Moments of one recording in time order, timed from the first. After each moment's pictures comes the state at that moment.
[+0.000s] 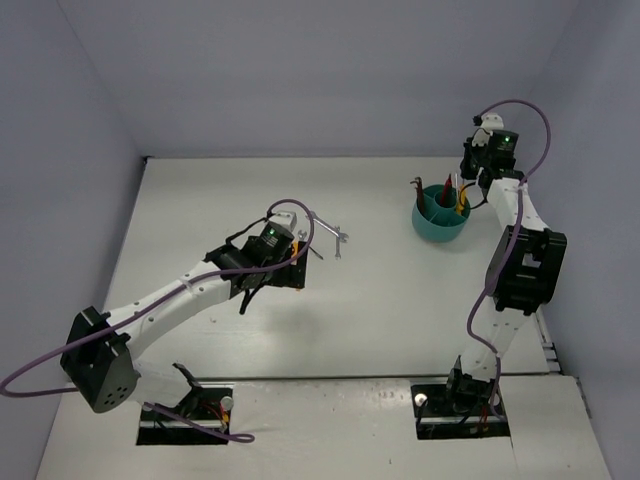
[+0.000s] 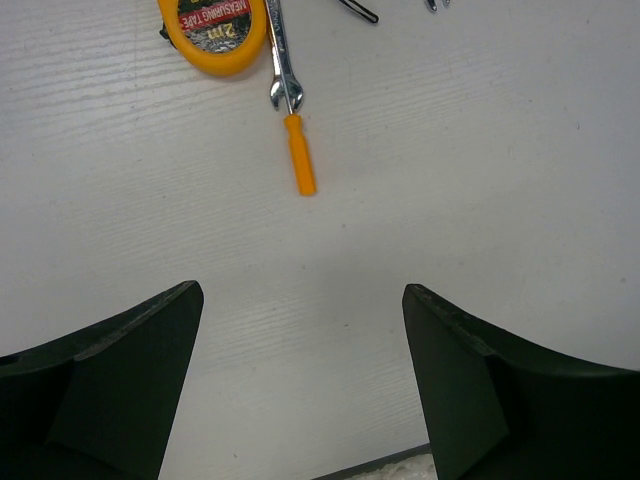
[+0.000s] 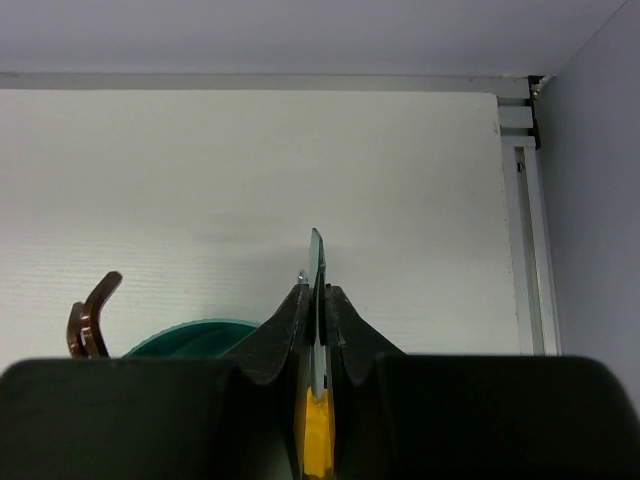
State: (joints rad) left arm -0.75 1.34 1.06 -0.62 -0.19 -0.52; right arm -0.18 1.95 1.58 -0.11 -0.17 -0.11
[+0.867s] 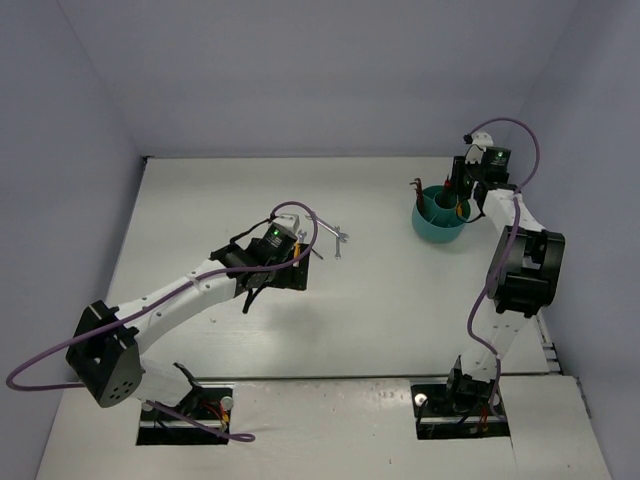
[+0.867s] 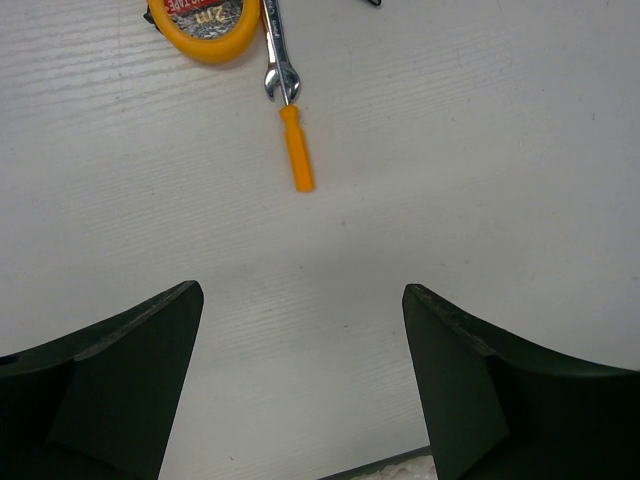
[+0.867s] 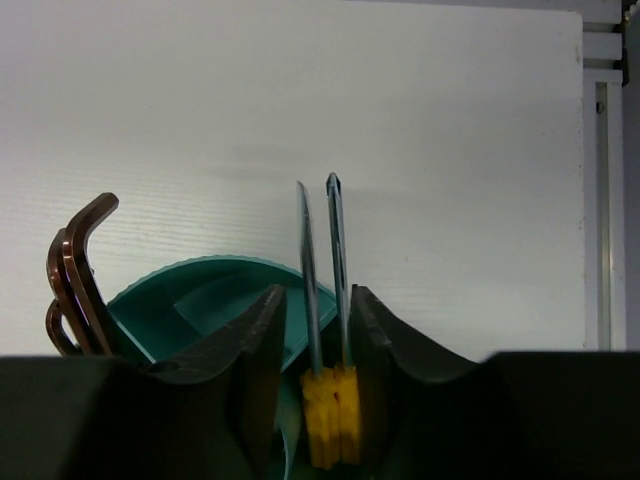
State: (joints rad) left arm -0.75 1.38 1.06 -0.61 -0.18 -0.52; right arm -0.18 1.93 1.42 -0.08 -0.24 -0.13
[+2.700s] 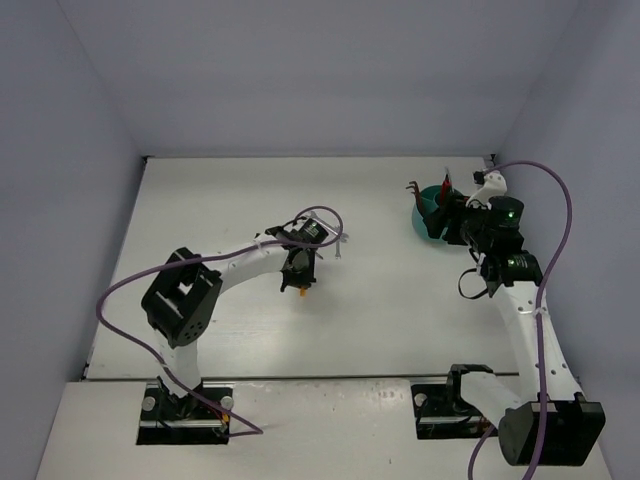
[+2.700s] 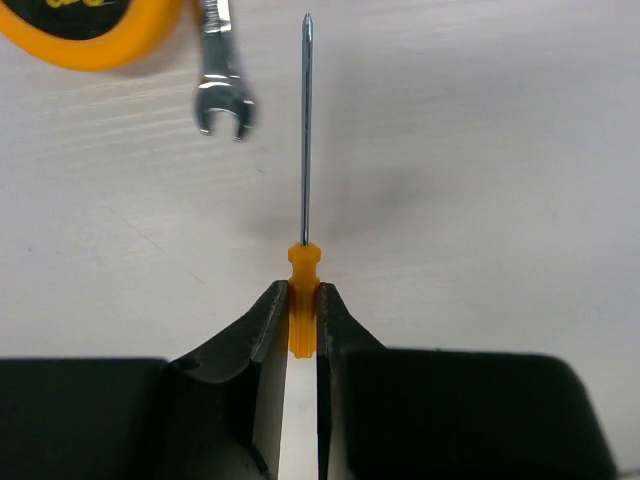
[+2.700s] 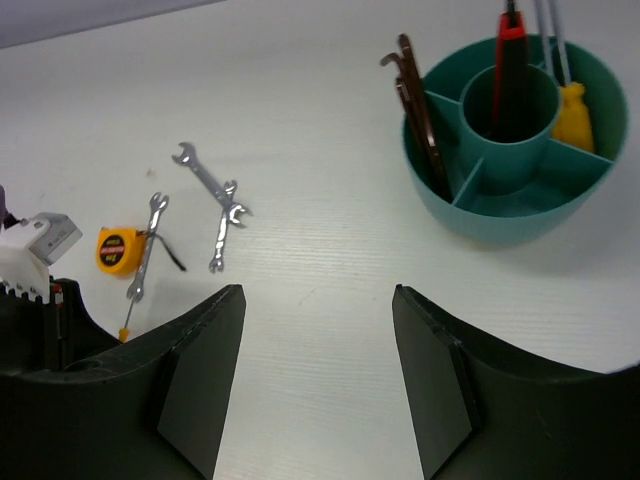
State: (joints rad) left arm -0.73 1.86 1.30 -0.67 -0.12 -0.66; right arm -0.02 1.01 0.90 -0.32 -0.26 0.24
